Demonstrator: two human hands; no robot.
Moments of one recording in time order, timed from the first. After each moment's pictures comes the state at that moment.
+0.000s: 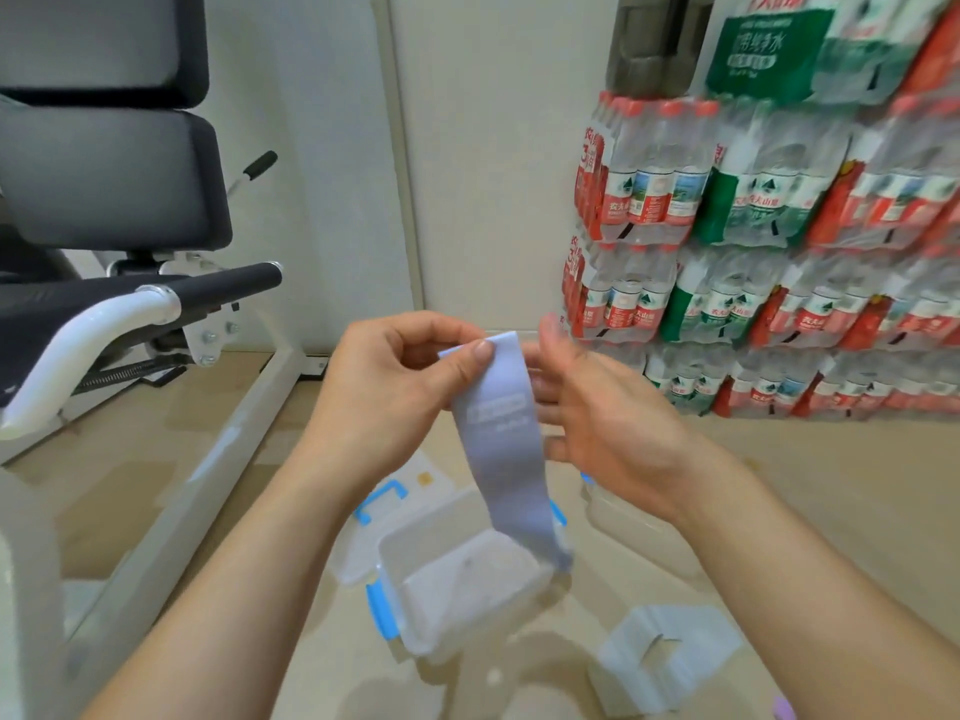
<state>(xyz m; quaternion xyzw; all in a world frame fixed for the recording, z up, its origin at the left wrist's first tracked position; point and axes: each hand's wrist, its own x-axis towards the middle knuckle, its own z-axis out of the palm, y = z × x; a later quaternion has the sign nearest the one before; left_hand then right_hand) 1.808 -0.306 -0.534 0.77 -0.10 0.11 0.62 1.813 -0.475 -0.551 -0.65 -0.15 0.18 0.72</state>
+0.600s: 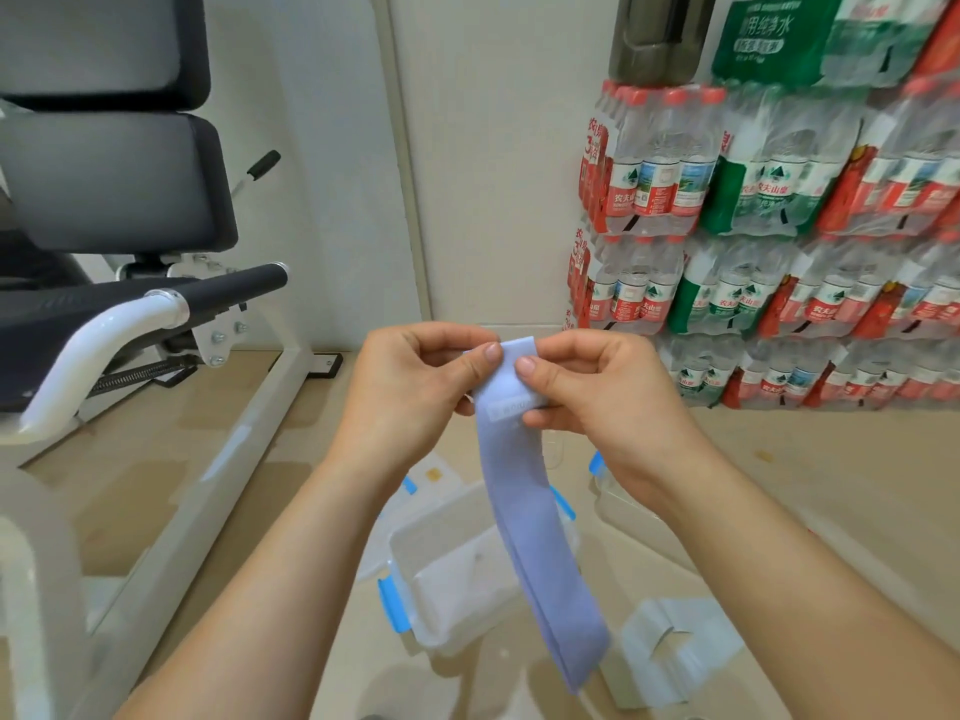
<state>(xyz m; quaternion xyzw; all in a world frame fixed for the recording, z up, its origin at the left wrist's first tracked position) 1.820 -0.314 -0.542 0.77 -0.03 0.09 0.63 1.815 -0.465 -0.551 -0.67 -0.04 0.00 0.74</state>
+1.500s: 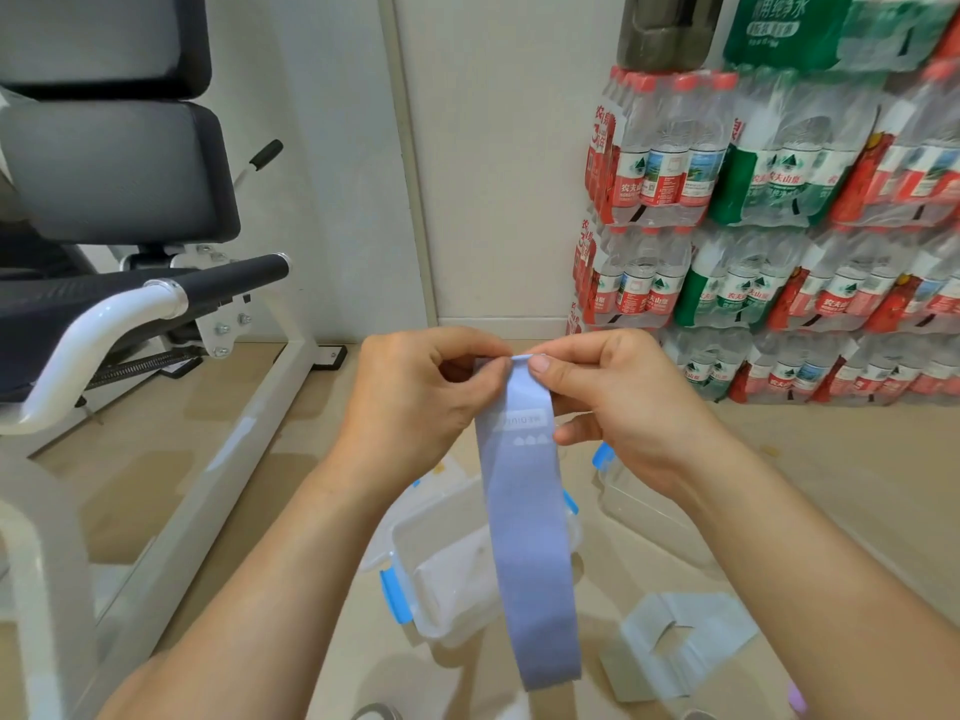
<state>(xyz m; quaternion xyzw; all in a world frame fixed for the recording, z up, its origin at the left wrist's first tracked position) 1.811 -0.316 -0.548 0.86 -0.12 0.19 0.46 1.815 -0.477 -0.547 -0.72 -0.05 0.08 0.69</state>
